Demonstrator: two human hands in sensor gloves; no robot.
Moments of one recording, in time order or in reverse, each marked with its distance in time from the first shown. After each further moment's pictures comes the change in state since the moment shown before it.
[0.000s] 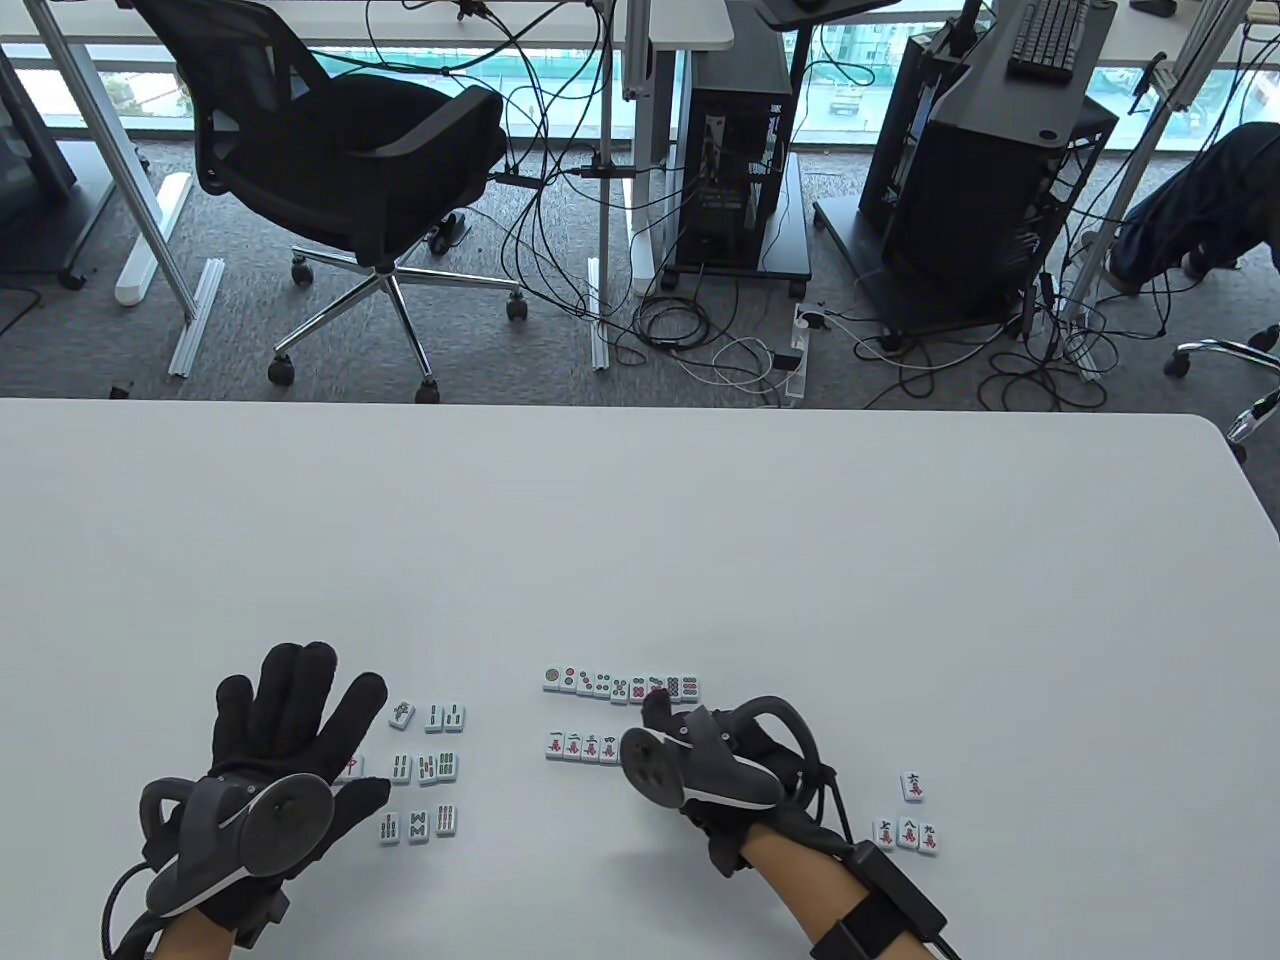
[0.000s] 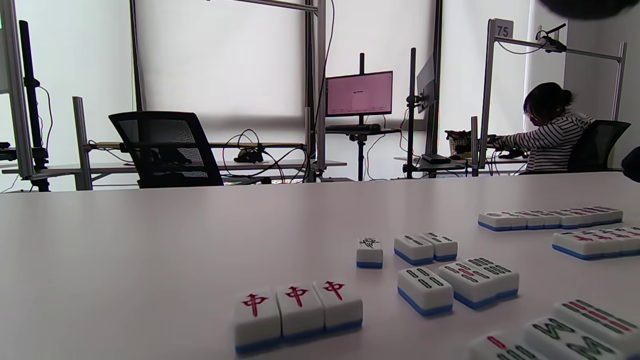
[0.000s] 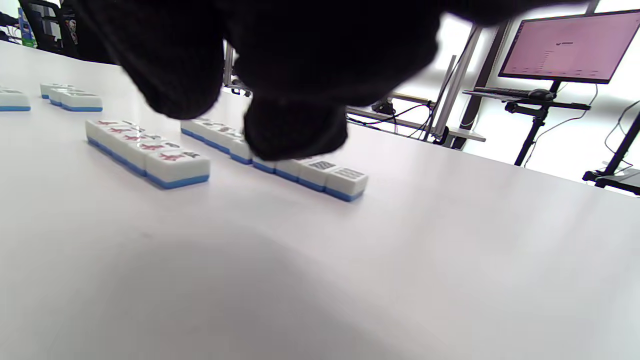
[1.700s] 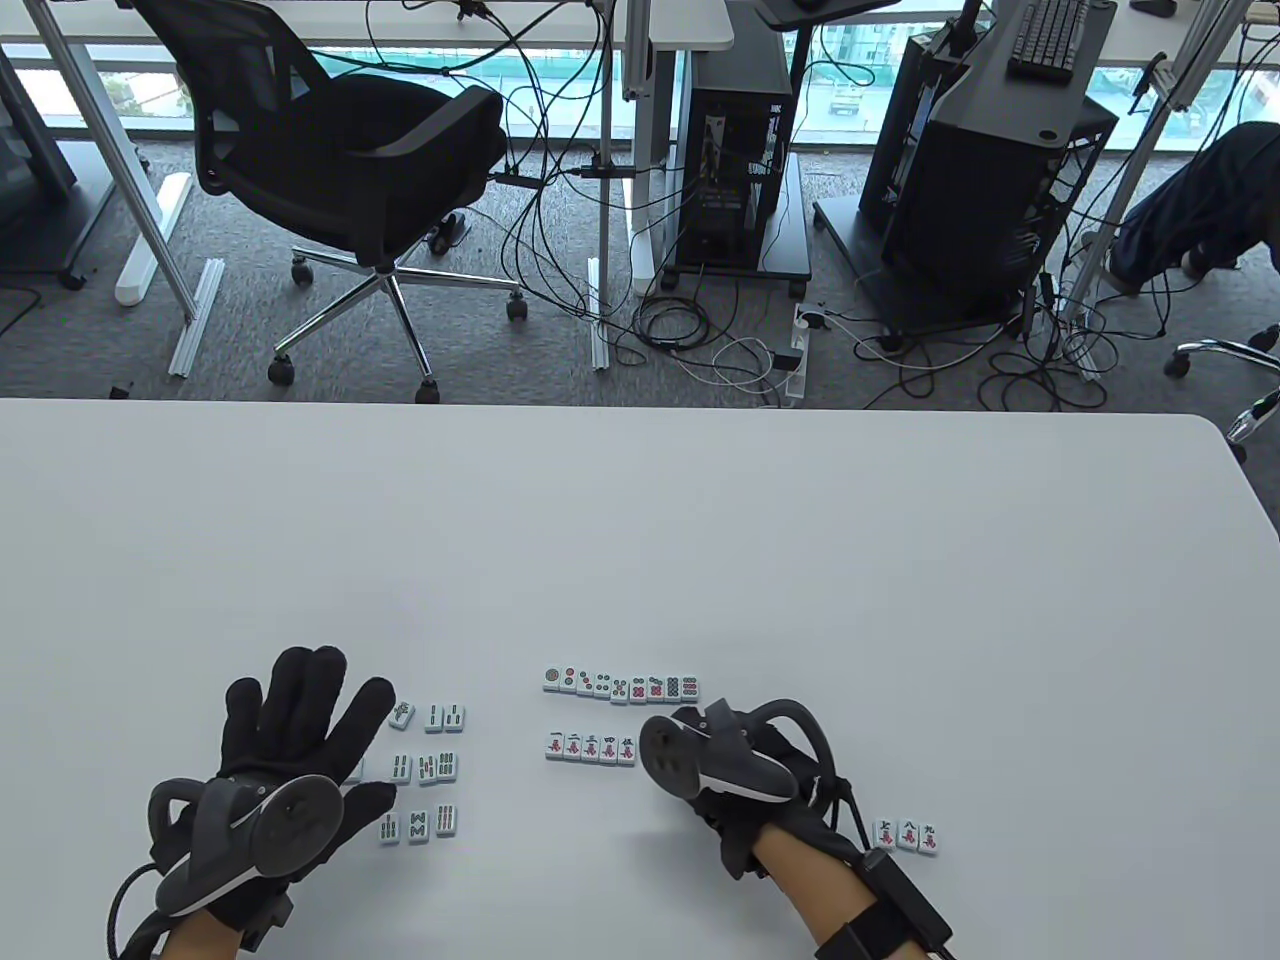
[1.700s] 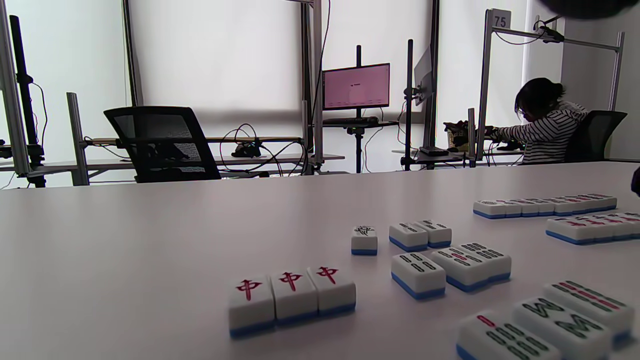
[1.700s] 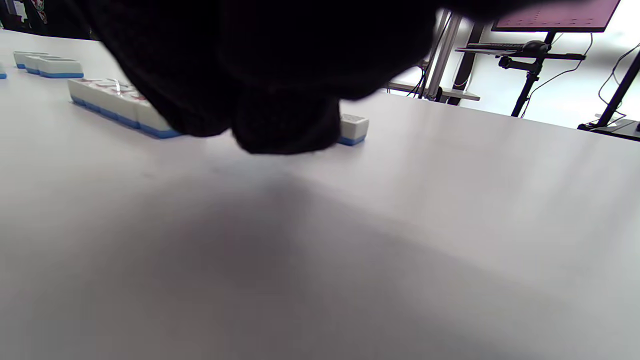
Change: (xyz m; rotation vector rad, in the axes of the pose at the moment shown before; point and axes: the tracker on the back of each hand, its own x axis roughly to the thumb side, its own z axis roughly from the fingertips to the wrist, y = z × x) left_hand 0.003 -0.005 -0.001 -0.020 -0.008 -0.008; right_hand 0.016 0.022 -0.018 0.090 0.018 -0.054
